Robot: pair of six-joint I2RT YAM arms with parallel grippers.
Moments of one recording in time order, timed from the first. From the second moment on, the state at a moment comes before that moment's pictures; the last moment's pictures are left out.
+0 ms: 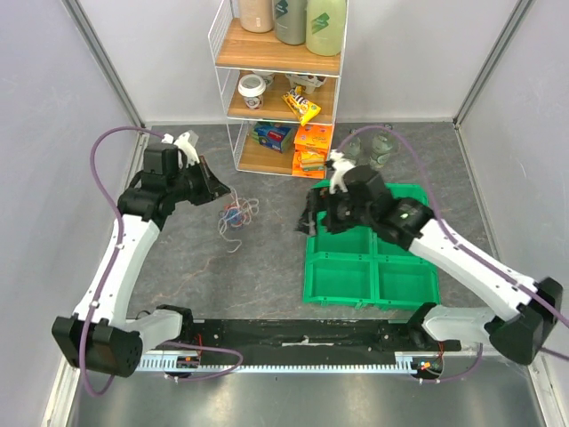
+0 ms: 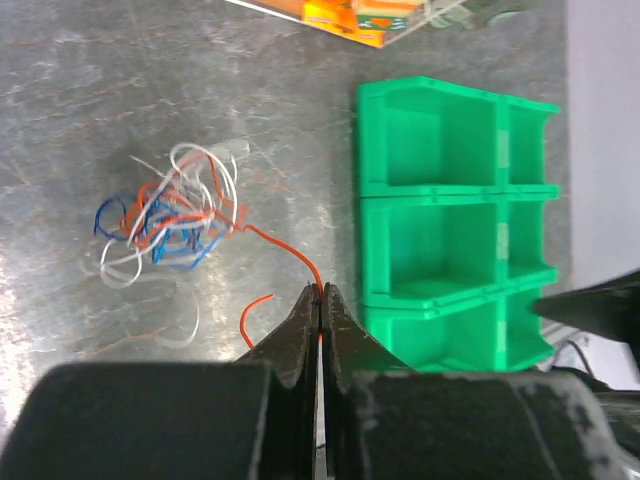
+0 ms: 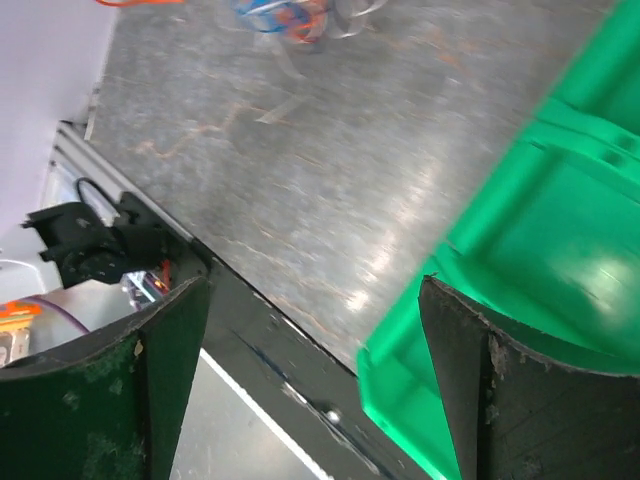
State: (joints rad) left arm -0.16 1.16 1.17 -0.68 0.34 -0.45; right arm 0.71 1.19 1.16 -0.63 -0.20 0.55
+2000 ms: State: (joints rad) left arm -0.16 0.83 1.30 -0.30 0.54 -0.79; right arm 1.19 1.58 1.05 0.20 0.27 0.43
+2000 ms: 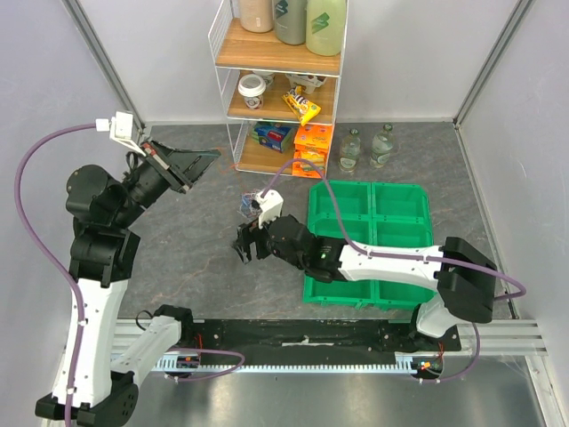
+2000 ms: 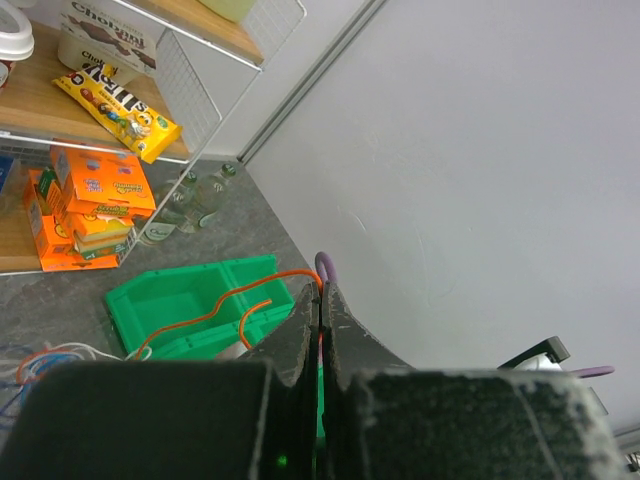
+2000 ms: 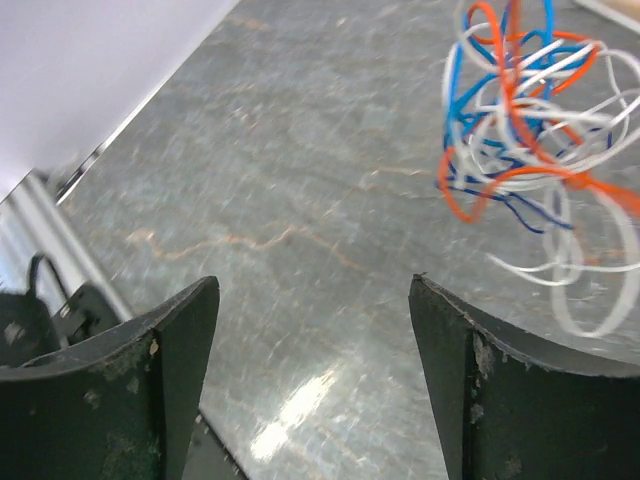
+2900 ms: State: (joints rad) left arm -0.16 0.79 1.23 -0.26 0.61 -0.79; right arm 1.18 1.76 1.08 0.30 0.49 0.45
